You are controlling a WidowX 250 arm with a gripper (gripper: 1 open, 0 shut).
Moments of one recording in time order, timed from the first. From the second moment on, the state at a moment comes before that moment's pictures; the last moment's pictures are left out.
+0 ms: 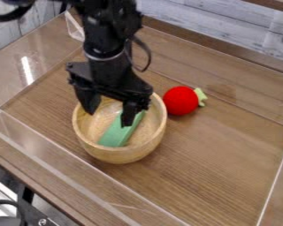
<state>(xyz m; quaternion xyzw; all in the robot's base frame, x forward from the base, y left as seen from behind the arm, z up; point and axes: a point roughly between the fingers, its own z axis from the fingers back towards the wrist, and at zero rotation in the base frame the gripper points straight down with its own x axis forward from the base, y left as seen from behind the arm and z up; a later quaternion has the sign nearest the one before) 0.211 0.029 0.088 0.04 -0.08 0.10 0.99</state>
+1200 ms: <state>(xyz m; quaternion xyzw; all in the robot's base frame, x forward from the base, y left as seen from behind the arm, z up) 0.221 0.040 0.032 0.04 -0.06 0.11 0.99</state>
